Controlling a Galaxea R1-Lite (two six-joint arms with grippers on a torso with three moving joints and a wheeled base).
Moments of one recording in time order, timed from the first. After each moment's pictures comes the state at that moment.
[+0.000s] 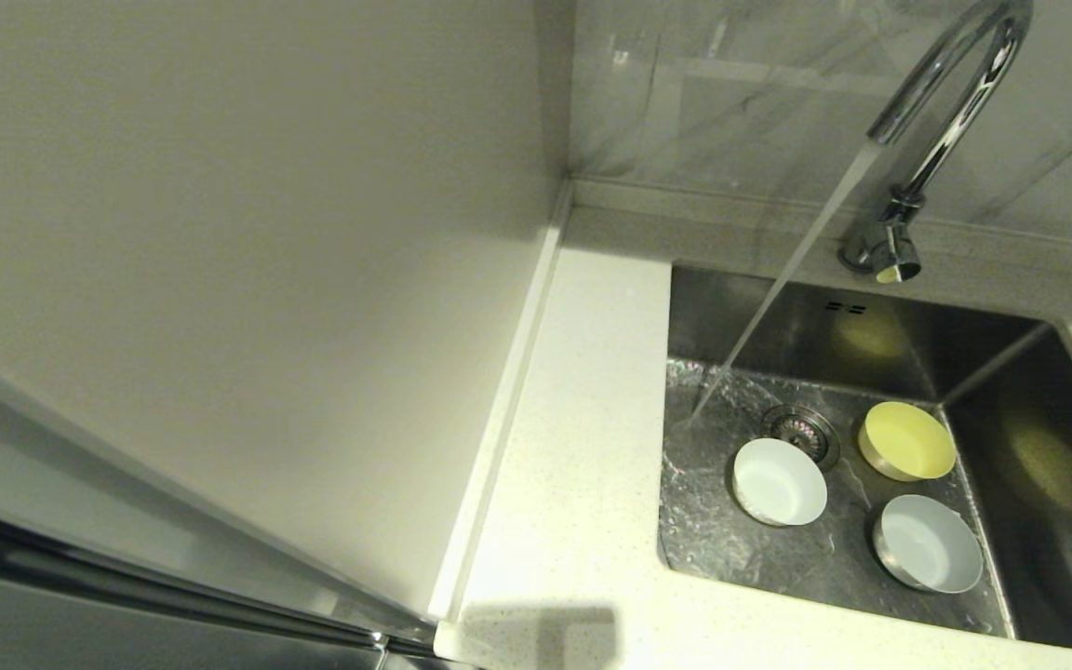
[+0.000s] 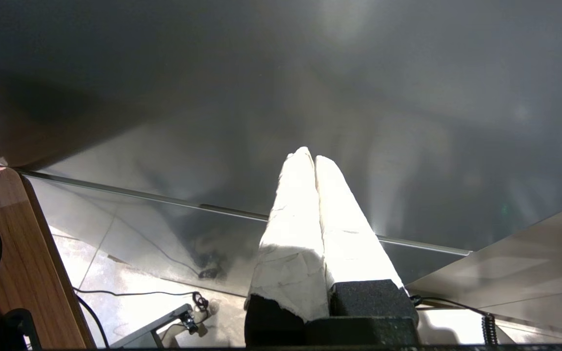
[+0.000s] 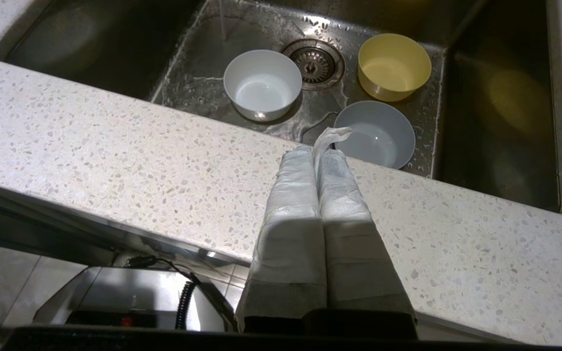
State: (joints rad) left arm 0.00 0.00 0.00 -0.01 0.00 -0.01; right arm 0.00 0.00 -0.04 0.09 -0.01 -0.02
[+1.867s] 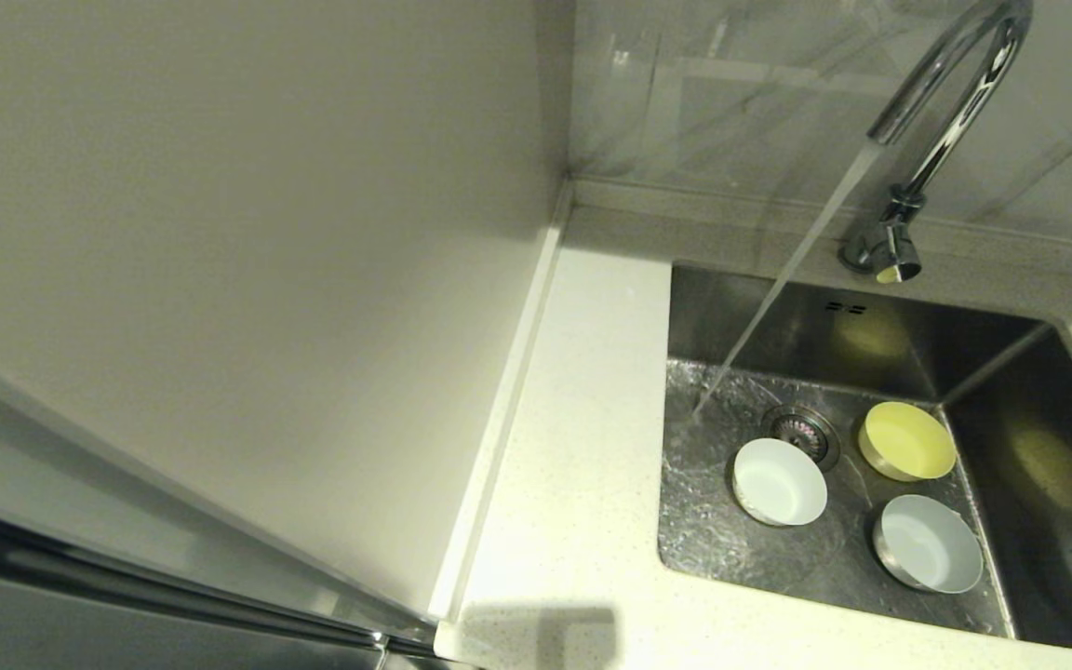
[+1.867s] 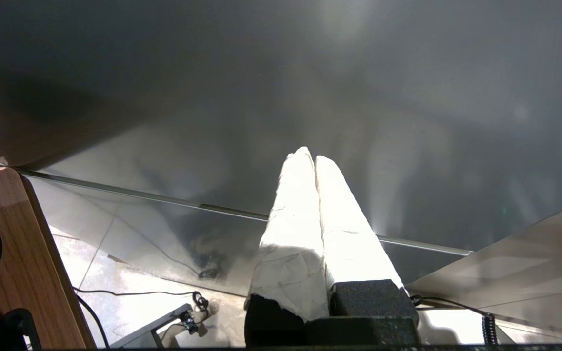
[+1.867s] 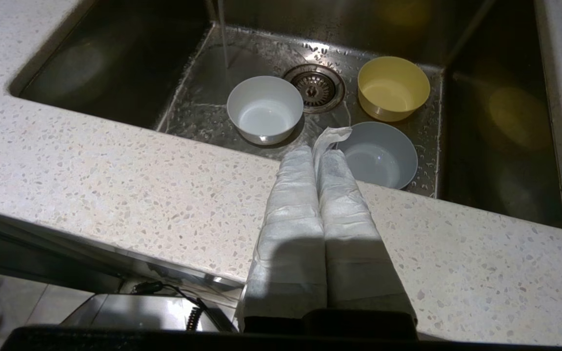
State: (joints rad) left arm 0.00 0.00 0.00 -0.01 0.00 -0.01; right arm 0.00 0.00 0.00 -0.01 -0.01 0.02
